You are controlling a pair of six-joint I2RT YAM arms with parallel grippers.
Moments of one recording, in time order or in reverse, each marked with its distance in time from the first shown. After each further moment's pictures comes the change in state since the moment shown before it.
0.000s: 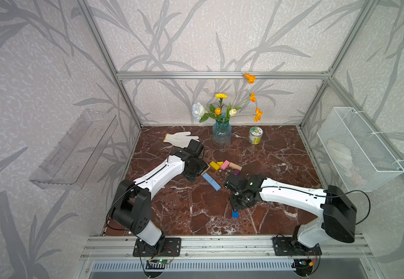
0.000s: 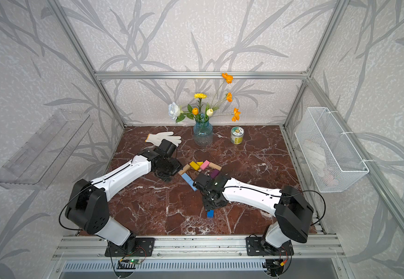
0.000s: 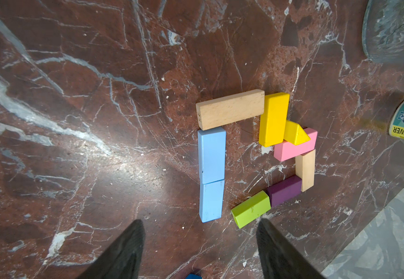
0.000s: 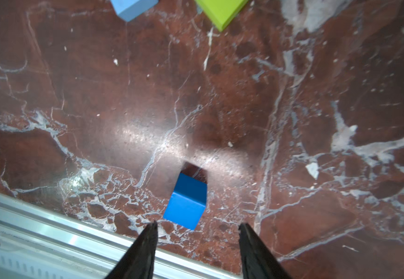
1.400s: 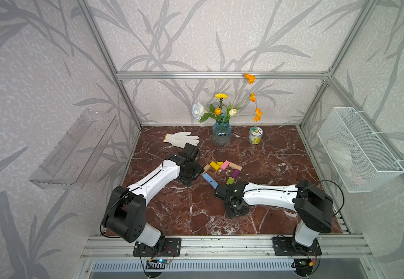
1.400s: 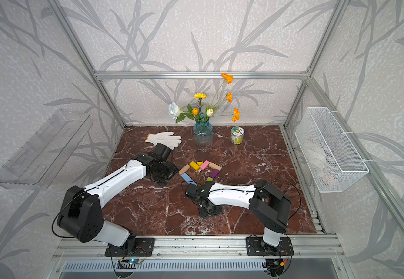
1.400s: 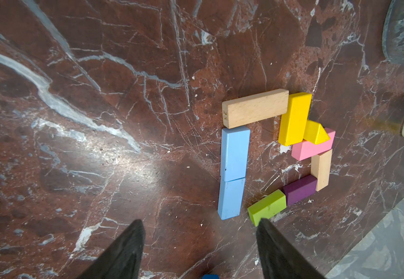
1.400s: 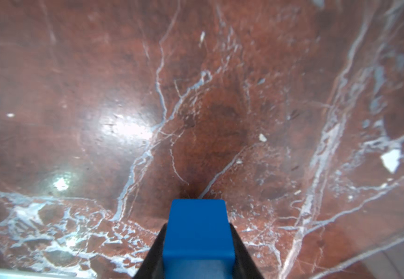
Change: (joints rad) left arm 0.036 -0.074 -0.093 0.005 0.009 0.022; right arm 0.061 0.198 0.033 0.008 0.026 0.139
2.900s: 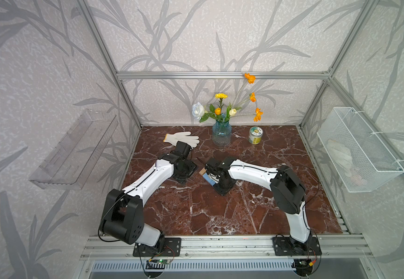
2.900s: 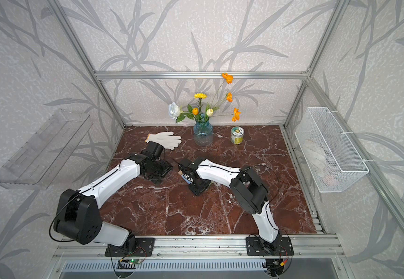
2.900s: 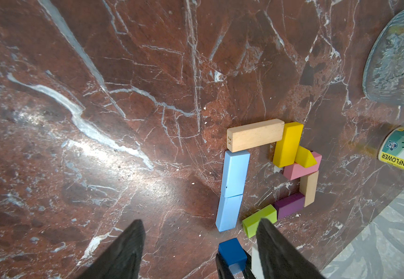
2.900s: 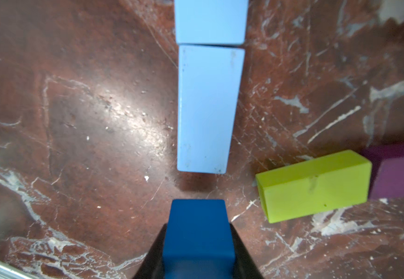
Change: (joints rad) left arm 0.099 -0.027 -0.011 0.003 0.027 0.021; right arm -0.195 0.324 0.478 -0.135 -0.033 -0.738
